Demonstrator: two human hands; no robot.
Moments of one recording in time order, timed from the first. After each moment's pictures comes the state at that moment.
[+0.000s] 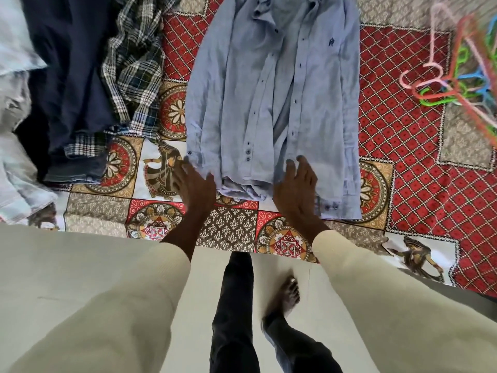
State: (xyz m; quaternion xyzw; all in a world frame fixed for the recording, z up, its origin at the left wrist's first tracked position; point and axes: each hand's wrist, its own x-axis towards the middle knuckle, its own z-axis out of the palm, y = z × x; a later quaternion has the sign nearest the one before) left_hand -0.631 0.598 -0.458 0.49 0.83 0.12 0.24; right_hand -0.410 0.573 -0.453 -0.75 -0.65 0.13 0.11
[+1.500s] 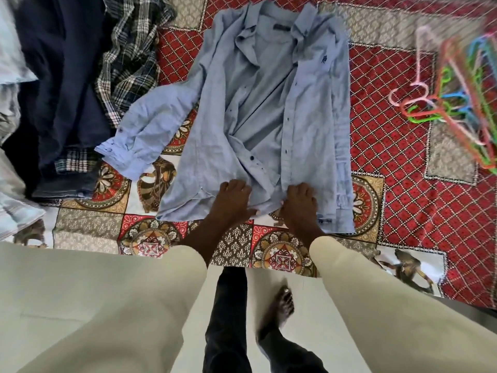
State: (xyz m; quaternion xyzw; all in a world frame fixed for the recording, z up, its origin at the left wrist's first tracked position) left_hand -0.582 0.612 -0.470 0.82 0.52 -0.12 0.21; right_hand -0.384 0.576 -0.484 -0.73 -0.65 0.19 -0.07
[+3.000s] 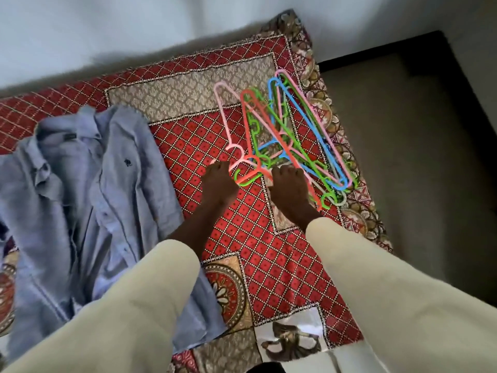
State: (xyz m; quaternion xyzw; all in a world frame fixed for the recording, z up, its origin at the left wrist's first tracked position) left_hand -0.111 0.832 -0.439 0.77 0.56 0.01 0.30; right_hand 0.047 0.743 -0.445 -0.79 -0.59 0.09 -0.15
